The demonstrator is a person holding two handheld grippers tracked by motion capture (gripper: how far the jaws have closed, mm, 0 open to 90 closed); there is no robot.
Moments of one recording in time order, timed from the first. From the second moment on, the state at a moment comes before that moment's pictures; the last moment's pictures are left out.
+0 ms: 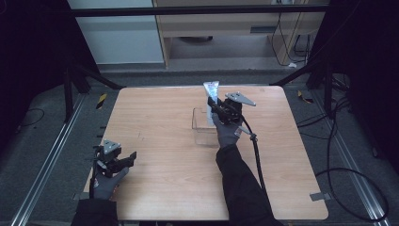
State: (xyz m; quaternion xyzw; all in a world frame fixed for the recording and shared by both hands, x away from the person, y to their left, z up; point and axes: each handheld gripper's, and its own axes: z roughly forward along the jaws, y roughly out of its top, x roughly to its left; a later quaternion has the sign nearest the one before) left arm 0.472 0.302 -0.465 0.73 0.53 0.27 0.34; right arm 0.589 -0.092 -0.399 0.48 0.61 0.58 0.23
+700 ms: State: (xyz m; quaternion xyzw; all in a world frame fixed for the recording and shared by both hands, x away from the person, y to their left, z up) left arm 0.472 0.302 -0.465 0.73 0.53 0.27 0.34; right arm 0.588 -0.087 -0.421 0.48 0.64 0.55 0.24
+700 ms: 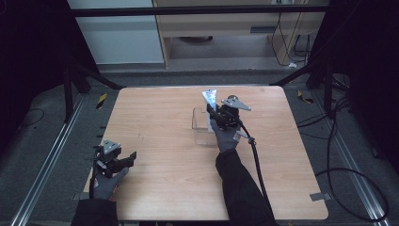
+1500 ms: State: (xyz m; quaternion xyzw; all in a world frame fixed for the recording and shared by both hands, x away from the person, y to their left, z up) left arm 0.472 0.303 -0.465 0.73 0.53 0.27 0.34; right arm 0.579 -0.084 -0.435 0.47 0.70 0.49 0.22
